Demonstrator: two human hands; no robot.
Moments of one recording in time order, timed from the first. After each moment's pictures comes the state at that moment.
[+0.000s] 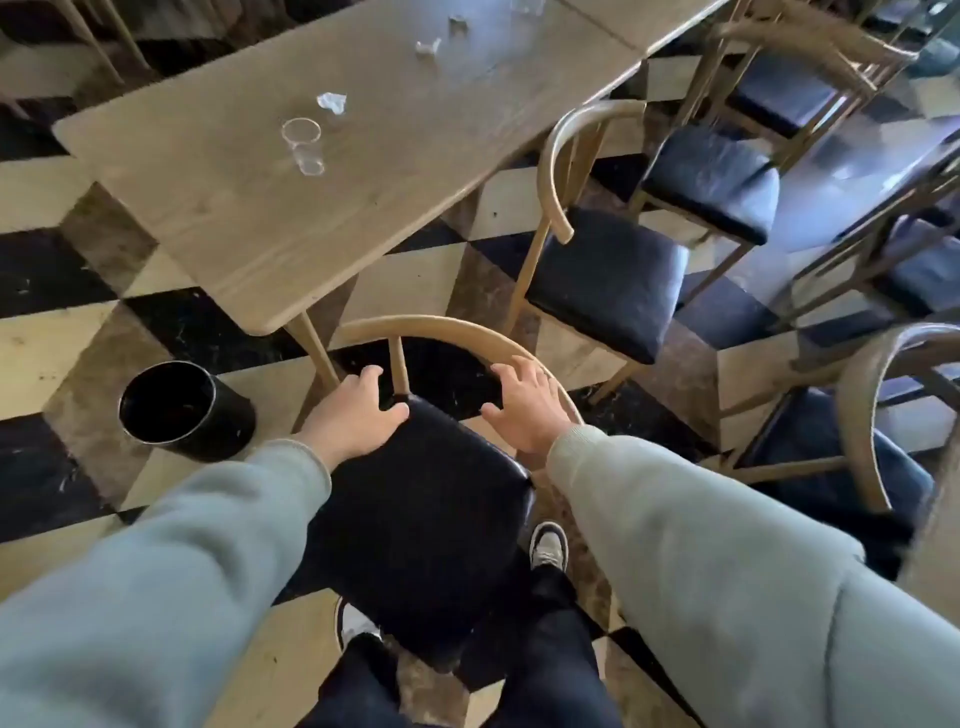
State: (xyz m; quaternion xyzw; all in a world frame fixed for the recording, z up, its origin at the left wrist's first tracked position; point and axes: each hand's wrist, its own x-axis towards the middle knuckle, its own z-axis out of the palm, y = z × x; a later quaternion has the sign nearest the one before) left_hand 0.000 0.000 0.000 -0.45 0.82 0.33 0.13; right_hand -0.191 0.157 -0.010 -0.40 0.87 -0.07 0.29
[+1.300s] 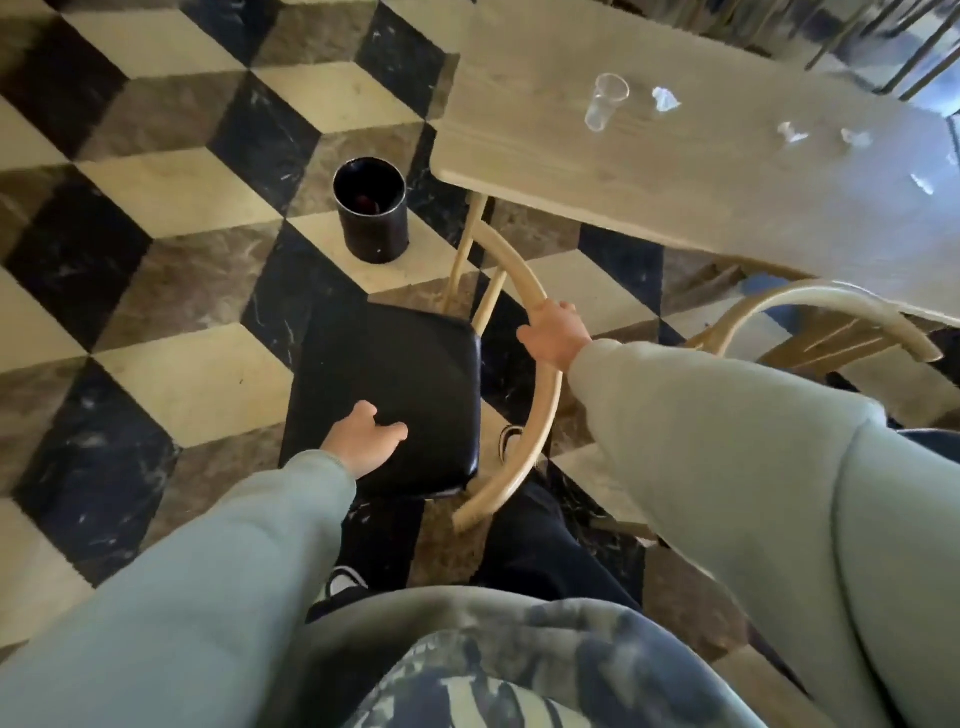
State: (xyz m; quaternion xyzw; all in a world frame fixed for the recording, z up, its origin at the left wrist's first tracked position) left_hand -0.073 0.270 -0.047 -0.78 0.31 0.54 -0.06; right_hand -0.301 0.077 -0.004 -0.66 0.68 0.07 0.32
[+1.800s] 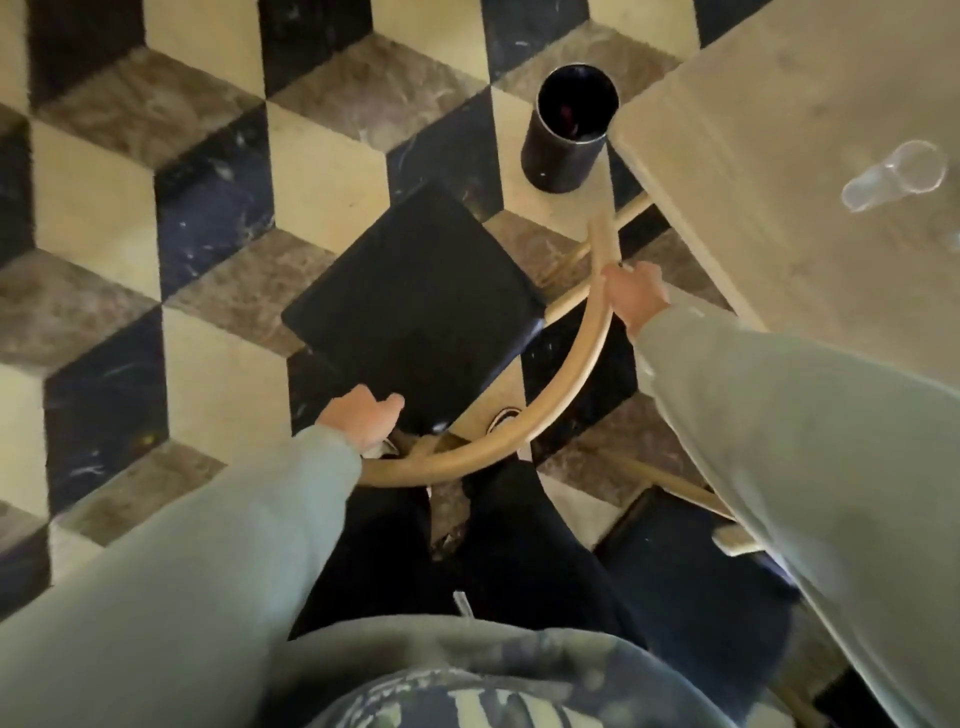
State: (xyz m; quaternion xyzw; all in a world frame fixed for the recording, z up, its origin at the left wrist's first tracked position) left_hand -0.209 0.245 -0.077 -0.86 -0.05 0.51 -0.07; right_hand -0.273 -0.111 -0.074 -0.63 0.62 0.12 0.46
